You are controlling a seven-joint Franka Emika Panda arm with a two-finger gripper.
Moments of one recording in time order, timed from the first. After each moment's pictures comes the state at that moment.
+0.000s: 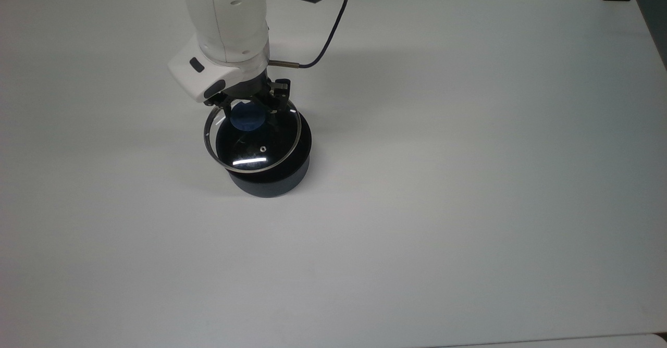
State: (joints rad) arm 0.32 0.40 -0.40 -1.50 0.07 1.83 -0.06
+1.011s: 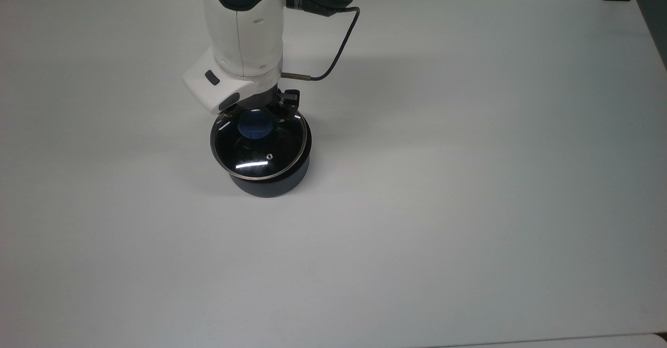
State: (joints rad) arm 0.33 0.44 -0.39 -1.48 0.05 1.83 -0.02
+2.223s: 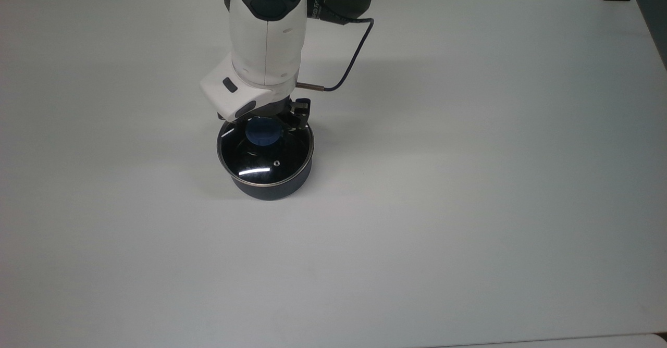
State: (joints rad) arm 0.34 0.46 -0.35 -1.47 -0.01 1.87 0.05
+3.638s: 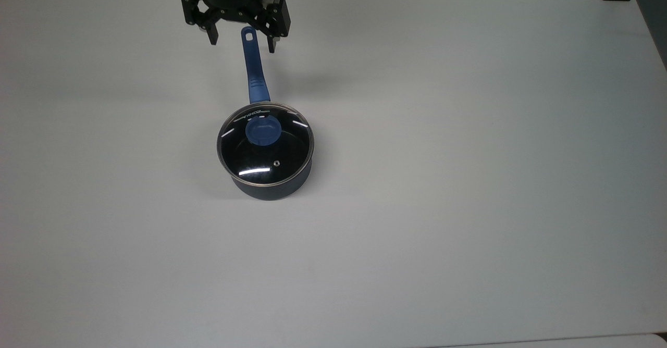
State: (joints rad) arm 0.01 0.04 -0.05 -1.77 -0.01 1.83 0.08
